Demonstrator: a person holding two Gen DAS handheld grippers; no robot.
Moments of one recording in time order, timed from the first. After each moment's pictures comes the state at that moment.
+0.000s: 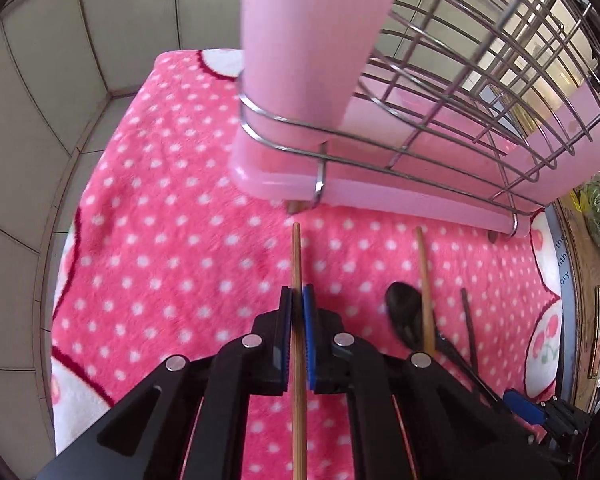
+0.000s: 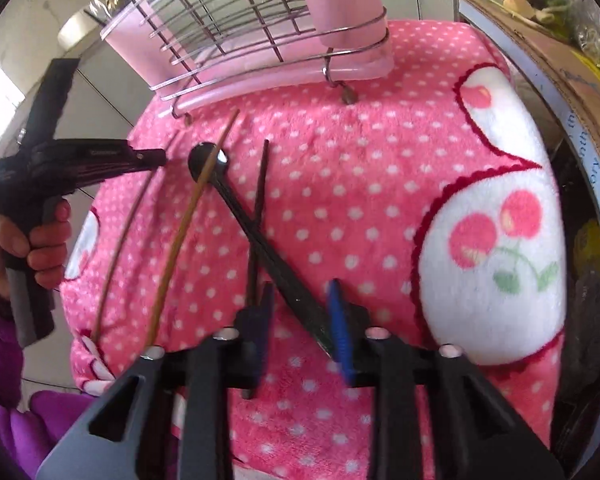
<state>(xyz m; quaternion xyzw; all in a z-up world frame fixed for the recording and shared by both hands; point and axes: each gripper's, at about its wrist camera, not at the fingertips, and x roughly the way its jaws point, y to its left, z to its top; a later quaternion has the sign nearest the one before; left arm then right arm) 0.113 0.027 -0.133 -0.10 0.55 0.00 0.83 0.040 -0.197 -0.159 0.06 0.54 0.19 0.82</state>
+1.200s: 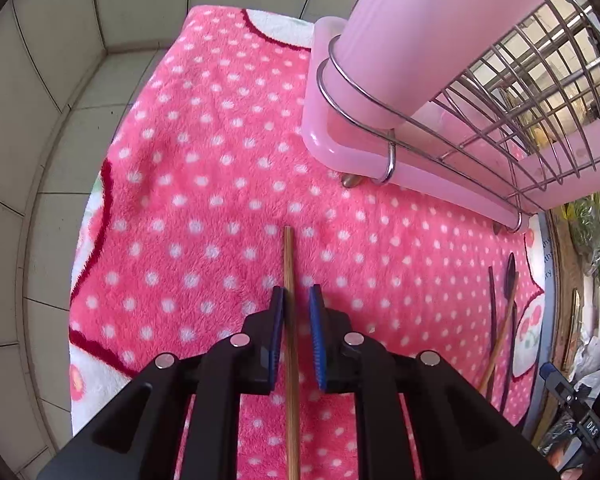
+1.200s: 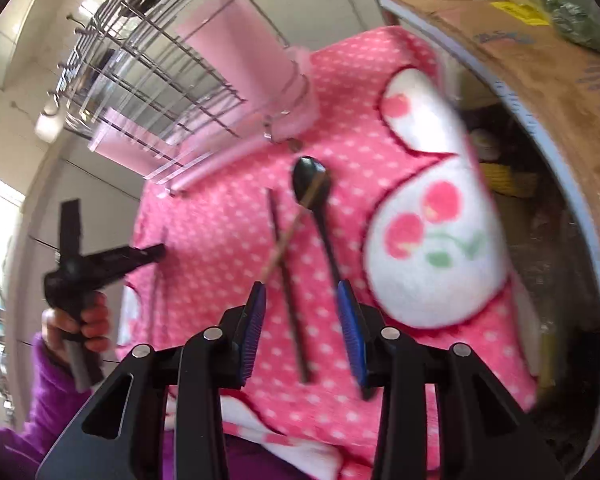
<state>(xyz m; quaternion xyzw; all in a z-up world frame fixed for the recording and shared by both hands) 0.092 0.103 -0.142 -0.16 0.60 -0.03 0.79 0.039 -0.253 -0.118 0.23 0.53 0.16 0.80</state>
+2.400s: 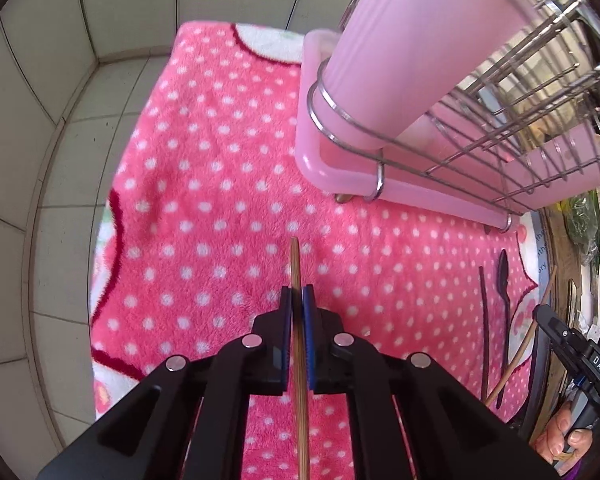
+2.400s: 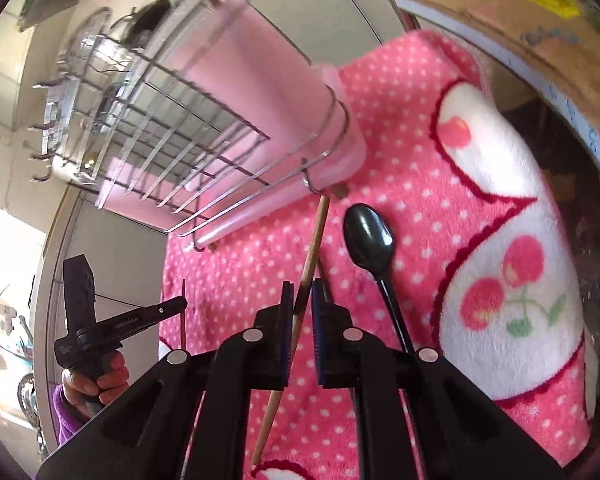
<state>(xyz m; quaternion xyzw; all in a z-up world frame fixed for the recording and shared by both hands) 0.106 0.093 -0.117 -0.13 0.59 -0.04 0.80 0.083 -0.229 -0.121 0.28 0.49 0.15 0.81</state>
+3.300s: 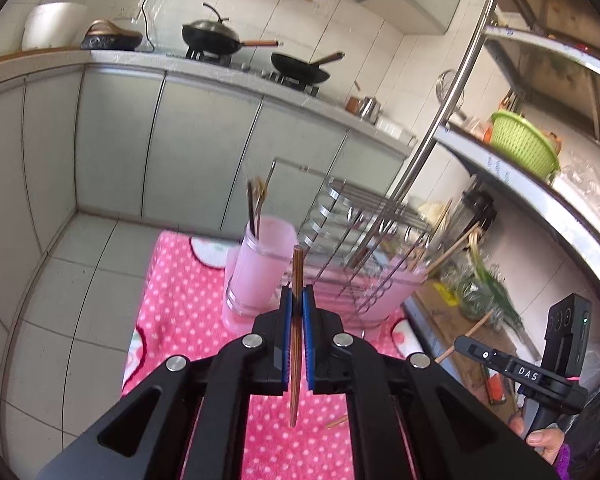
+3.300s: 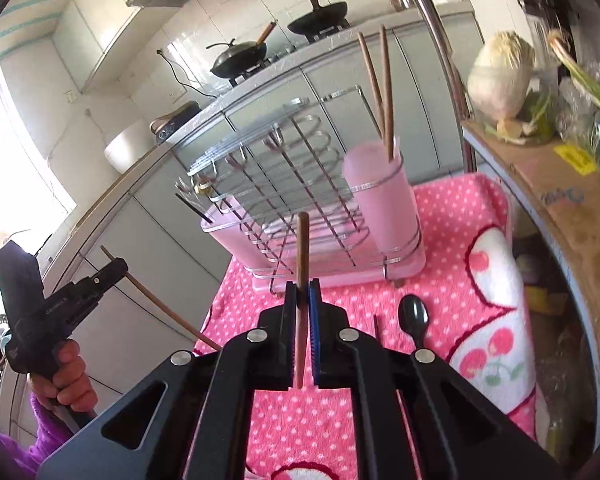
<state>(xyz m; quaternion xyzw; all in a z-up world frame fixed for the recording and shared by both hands) -0.005 0.090 0.055 -0.16 0.27 -0.10 0.94 0.028 -0.215 -0.005 0.19 0.34 0.21 0.90</state>
